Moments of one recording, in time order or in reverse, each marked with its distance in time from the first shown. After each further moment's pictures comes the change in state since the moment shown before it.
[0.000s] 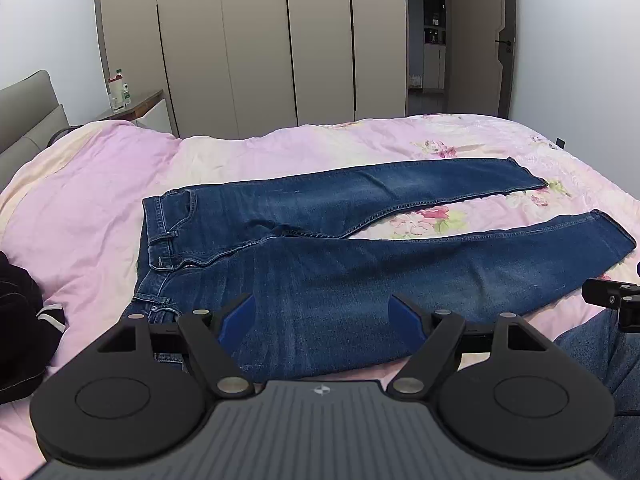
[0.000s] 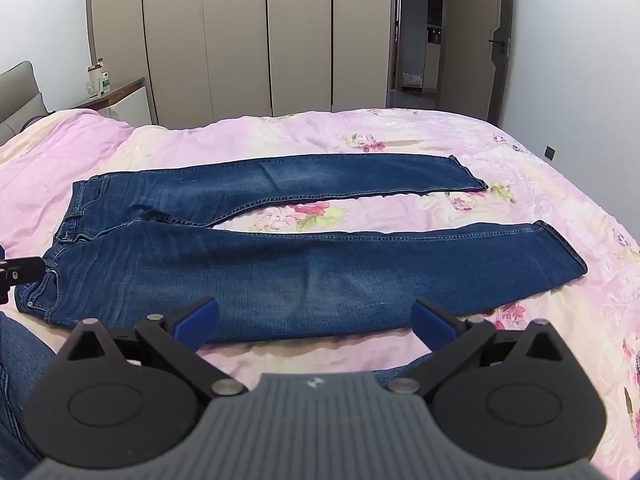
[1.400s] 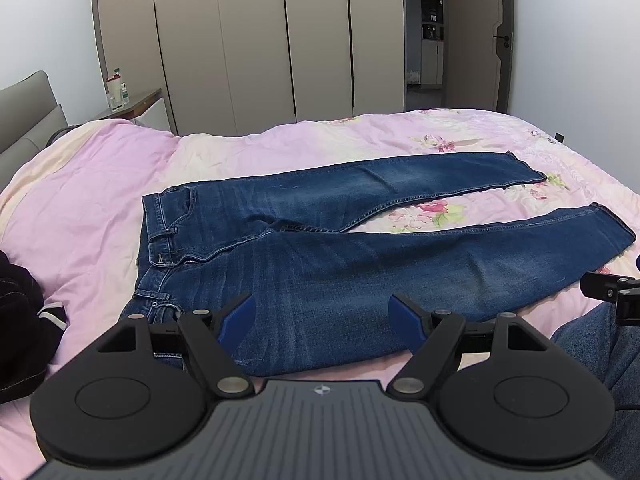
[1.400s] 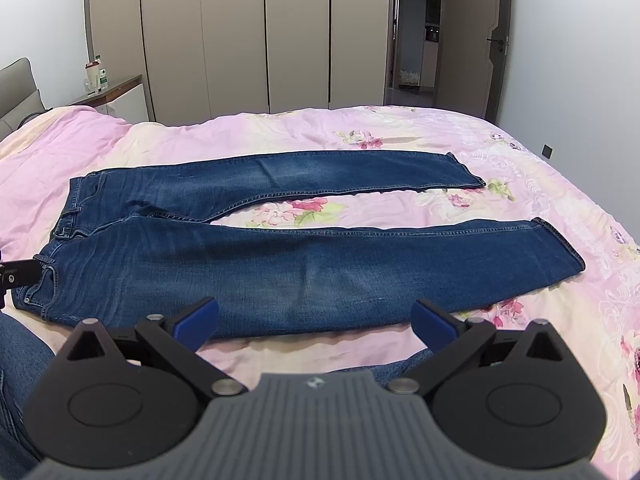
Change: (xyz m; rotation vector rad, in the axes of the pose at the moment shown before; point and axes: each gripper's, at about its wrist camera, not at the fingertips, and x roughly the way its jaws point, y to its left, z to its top) left arm 0.002 -0.003 -0.003 0.009 0.010 0.002; right arm 0.000 0.002 -0.002 -0.001 0.006 -0.010
